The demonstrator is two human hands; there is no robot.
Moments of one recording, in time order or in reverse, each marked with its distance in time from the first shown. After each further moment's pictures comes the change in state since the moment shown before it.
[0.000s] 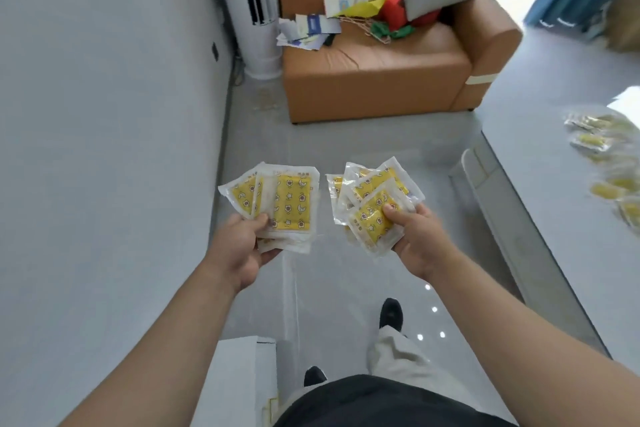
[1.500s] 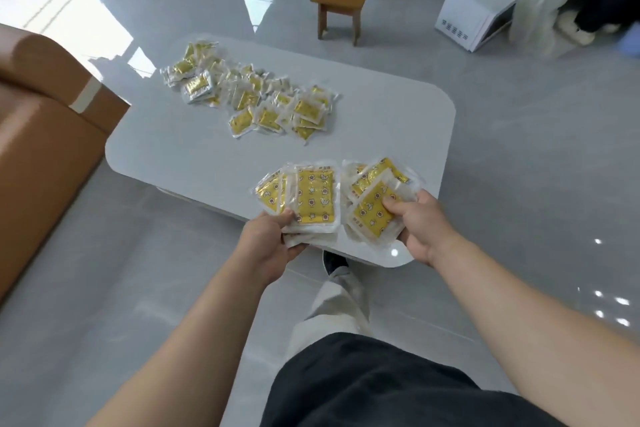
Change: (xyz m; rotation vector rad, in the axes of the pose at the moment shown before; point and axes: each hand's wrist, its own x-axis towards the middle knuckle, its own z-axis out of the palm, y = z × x) left_hand -0.114 -0.379 0.715 0.781 -0.699 -0.464; right_hand -0.126 -0.112 -0.701 0.629 0.889 -0.190
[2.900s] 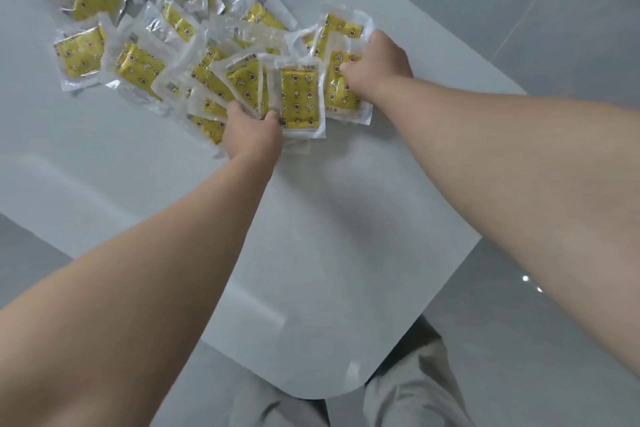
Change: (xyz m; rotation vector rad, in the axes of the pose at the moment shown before) left_hand 0.536 0.083 0.227 0.559 0.687 0.070; right_hand 0.626 -0.146 0.090 -1.447 -0.024 -0.219
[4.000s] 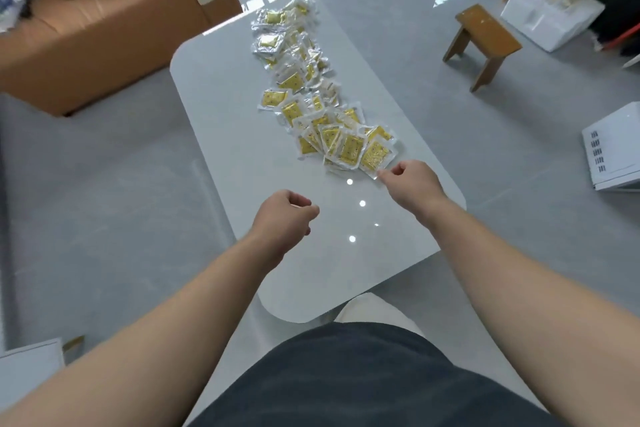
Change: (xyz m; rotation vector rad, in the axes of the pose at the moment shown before) left_hand -0.444 -0.007 -0.192 -0.283 -0.095 -0.034; right_hand -0.334 0.045 -0.233 0.102 -0.256 -0.372
